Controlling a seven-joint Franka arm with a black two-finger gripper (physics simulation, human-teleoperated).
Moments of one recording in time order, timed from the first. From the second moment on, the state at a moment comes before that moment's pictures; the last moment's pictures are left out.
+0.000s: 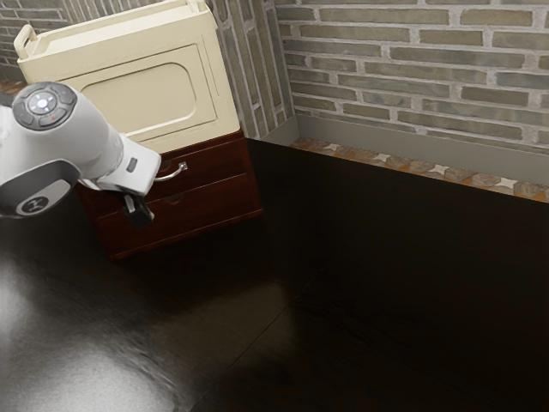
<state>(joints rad) -1.08 -0.63 1.09 -2.02 1.14 2.04 0.21</state>
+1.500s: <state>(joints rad) -1.54 -0.61 1.63 -1.81 1.14 2.24 0.43</state>
